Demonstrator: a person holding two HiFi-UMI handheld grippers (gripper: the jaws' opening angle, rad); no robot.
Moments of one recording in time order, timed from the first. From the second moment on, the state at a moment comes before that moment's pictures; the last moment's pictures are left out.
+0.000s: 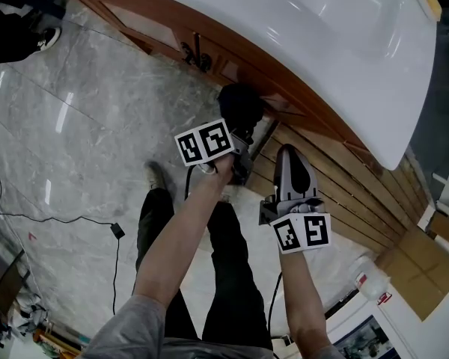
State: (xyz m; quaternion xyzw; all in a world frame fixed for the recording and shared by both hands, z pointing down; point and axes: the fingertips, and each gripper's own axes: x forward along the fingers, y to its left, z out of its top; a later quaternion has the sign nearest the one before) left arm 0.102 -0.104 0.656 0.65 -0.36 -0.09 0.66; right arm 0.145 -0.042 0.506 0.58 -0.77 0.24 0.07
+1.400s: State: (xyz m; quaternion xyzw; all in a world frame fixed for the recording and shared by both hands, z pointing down) left arm 0.026 -0.108 0.454 0.70 -0.33 -0.22 0.59; right arm 0.095 -0.062 0.419 0.58 -0.78 0.22 0.03
